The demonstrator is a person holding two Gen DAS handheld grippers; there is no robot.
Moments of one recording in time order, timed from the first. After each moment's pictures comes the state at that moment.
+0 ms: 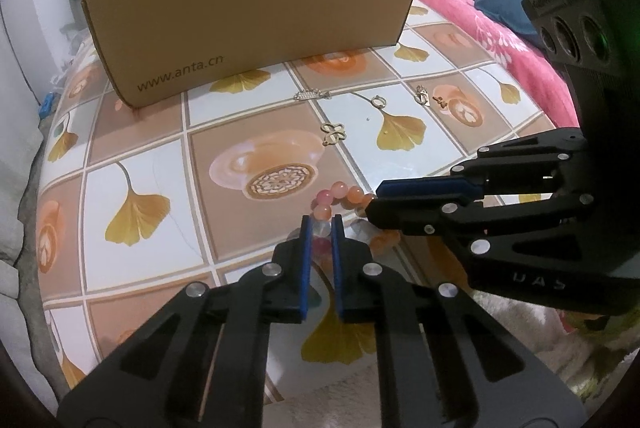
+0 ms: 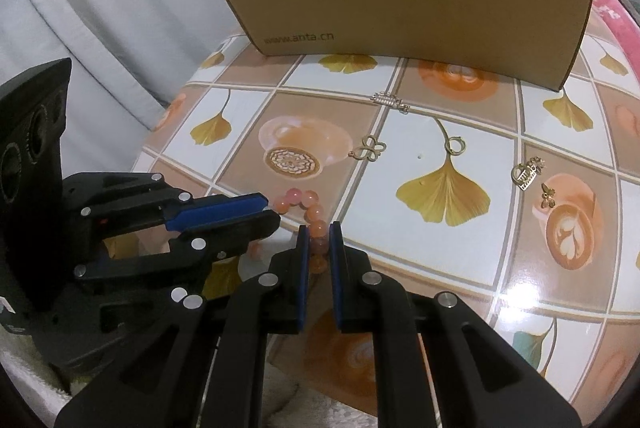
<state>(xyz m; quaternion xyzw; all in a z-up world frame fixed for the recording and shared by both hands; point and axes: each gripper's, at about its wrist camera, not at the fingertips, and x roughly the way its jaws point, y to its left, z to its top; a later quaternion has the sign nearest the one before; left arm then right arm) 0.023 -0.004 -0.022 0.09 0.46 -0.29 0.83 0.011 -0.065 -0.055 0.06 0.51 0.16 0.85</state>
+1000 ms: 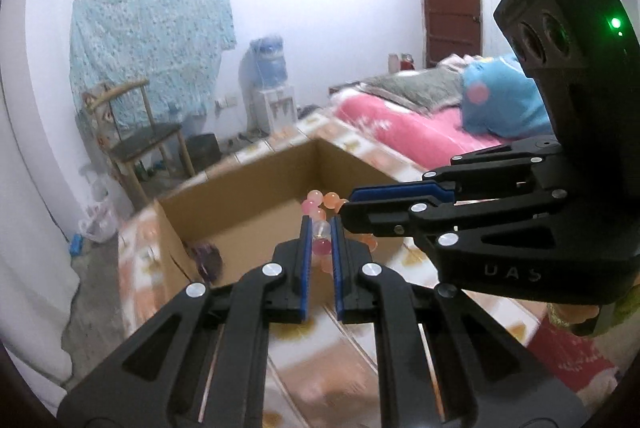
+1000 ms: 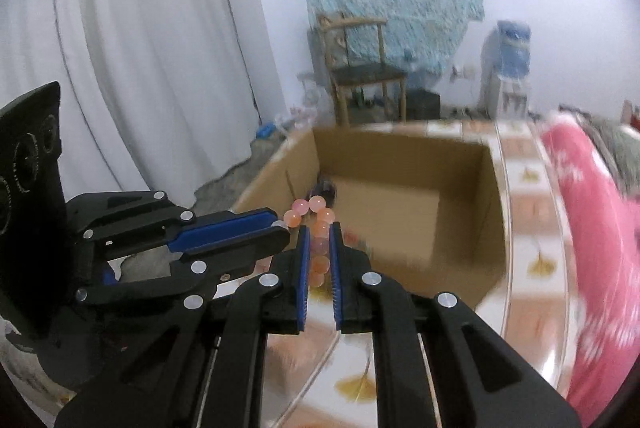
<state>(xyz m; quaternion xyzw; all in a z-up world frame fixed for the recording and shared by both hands) 0.085 -0.030 0.154 0.13 0.24 -0.31 0.91 0.073 -0.098 0.129 0.03 0.31 0.15 0.94</state>
